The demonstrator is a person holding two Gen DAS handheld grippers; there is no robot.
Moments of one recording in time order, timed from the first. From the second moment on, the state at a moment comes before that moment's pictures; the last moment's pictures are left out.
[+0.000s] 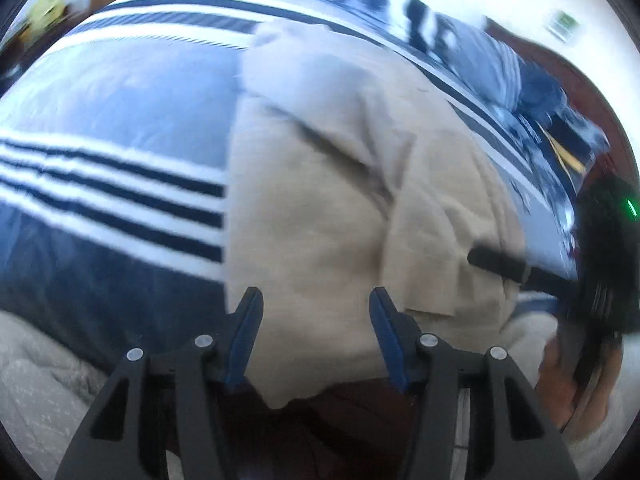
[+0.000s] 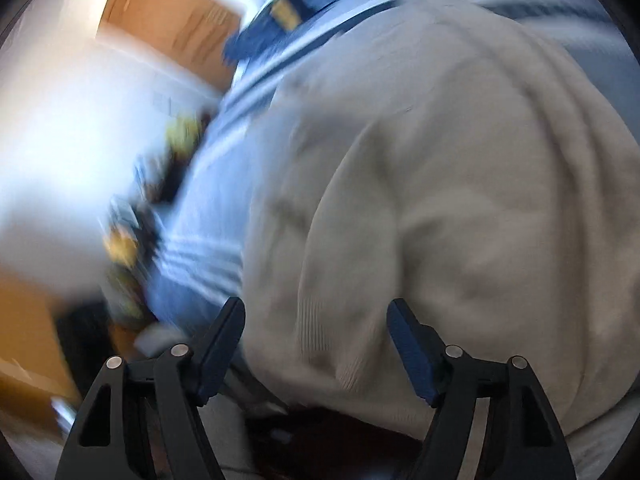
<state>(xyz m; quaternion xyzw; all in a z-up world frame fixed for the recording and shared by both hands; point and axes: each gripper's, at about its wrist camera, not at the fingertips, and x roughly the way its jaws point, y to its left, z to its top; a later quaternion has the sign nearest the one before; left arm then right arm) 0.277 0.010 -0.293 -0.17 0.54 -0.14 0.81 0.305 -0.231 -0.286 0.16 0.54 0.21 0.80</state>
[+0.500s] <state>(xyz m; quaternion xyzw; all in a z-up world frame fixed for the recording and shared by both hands) 0.229 0.006 -0.296 -0.16 0.51 -0.14 0.83 0.292 -0.180 -0.288 0.06 0.55 0.17 0.82</state>
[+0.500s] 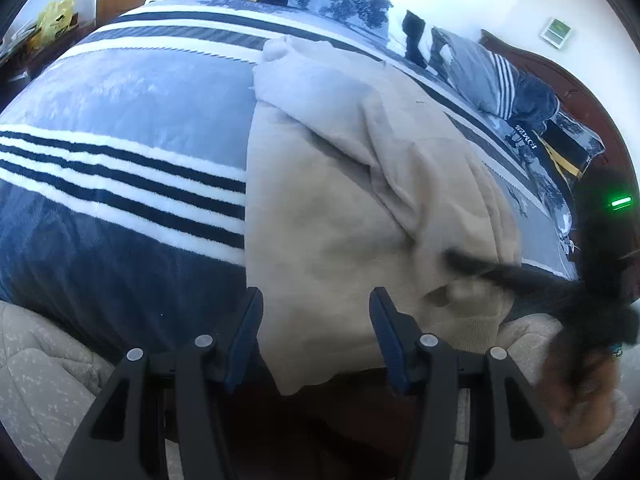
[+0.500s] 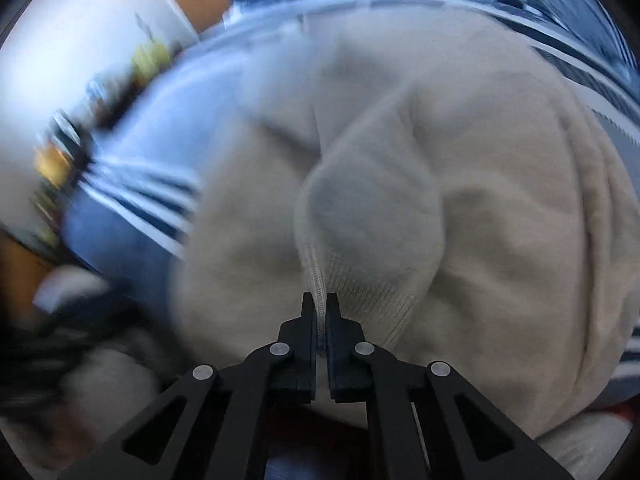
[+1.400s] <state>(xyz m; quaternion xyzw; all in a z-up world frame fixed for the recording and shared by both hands) 0.363 -0.004 -0.295 -0.22 0.53 -0.13 0.81 0.266 -0.332 -0.291 0.19 0.51 0.06 0.83</state>
